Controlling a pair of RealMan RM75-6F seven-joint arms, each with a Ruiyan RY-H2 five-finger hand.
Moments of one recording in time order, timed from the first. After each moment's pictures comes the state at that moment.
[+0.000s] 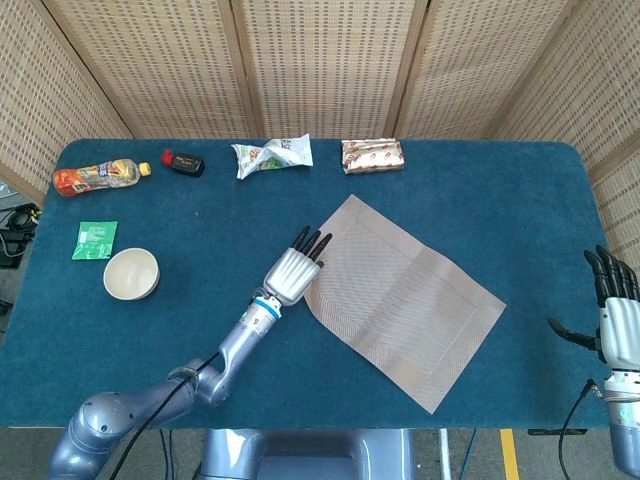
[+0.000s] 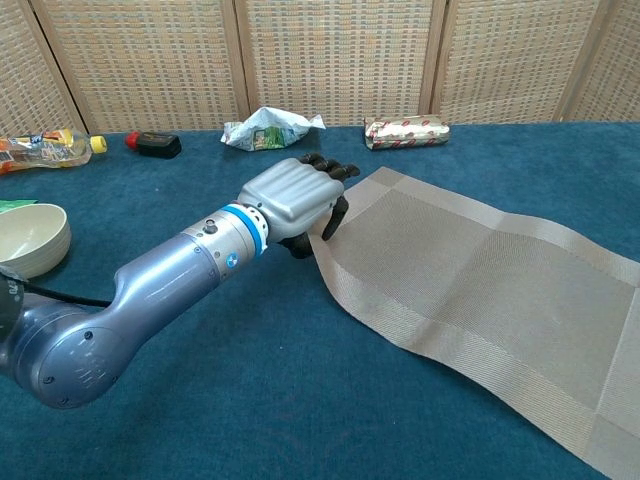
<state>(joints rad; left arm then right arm) -1.02 -2.11 -0.20 -0.72 1.31 0.94 0.42 0.15 -1.26 0.18 -1.32 -1.42 1.48 0.33</state>
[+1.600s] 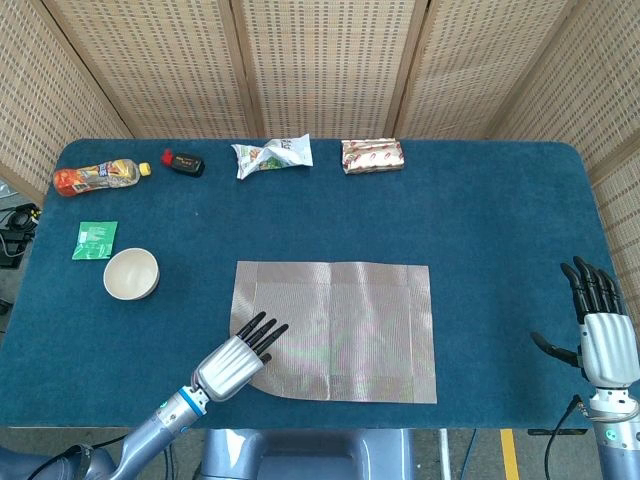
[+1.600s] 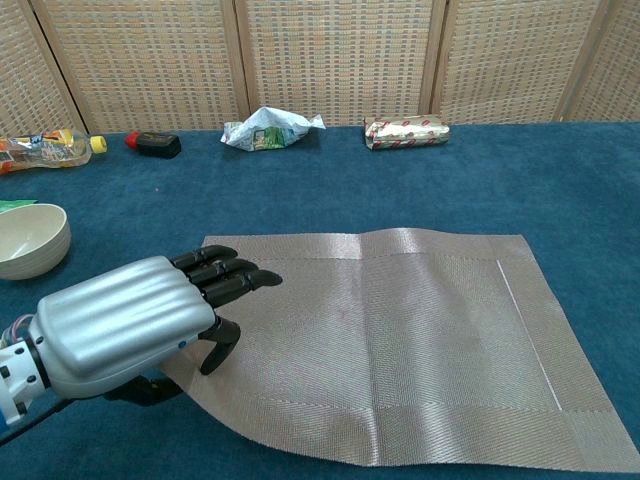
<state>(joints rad) -0.60 -1.63 0.19 -1.57 1.57 1.17 0.68 0.11 -1.24 0.14 -1.45 -1.52 1.58 0.20</state>
